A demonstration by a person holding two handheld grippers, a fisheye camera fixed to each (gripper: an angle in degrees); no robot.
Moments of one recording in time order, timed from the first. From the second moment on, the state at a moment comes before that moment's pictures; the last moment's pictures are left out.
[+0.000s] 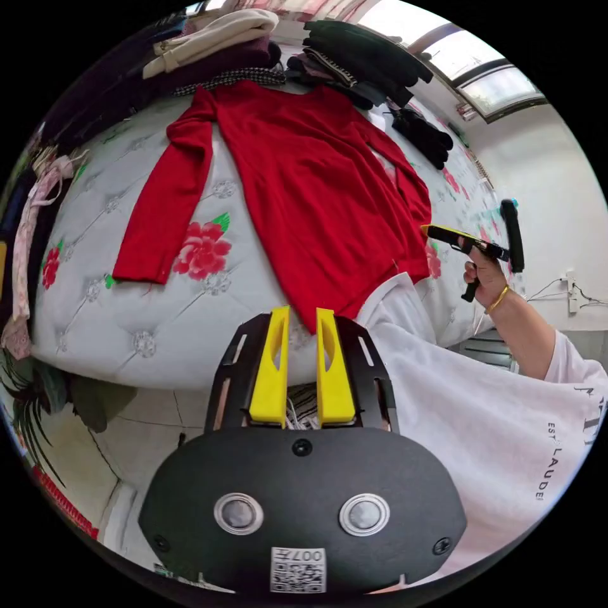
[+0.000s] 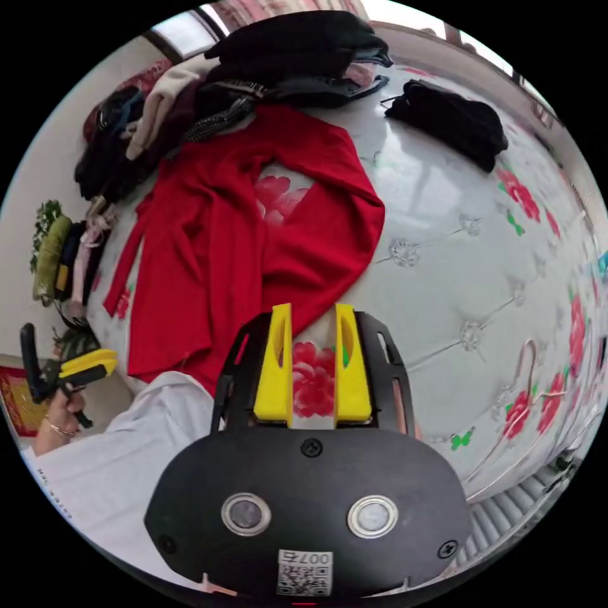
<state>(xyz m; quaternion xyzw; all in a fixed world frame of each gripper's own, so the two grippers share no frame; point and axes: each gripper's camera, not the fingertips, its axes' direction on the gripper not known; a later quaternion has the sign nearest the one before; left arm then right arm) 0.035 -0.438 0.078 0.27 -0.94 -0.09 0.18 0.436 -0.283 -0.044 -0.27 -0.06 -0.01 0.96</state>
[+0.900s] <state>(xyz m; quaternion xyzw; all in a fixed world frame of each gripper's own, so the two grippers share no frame) 0.045 -0.475 0.051 0.24 -0.94 -0.16 0.17 0.436 -0.198 -0.113 -0.23 -0.19 -0.08 0.95</state>
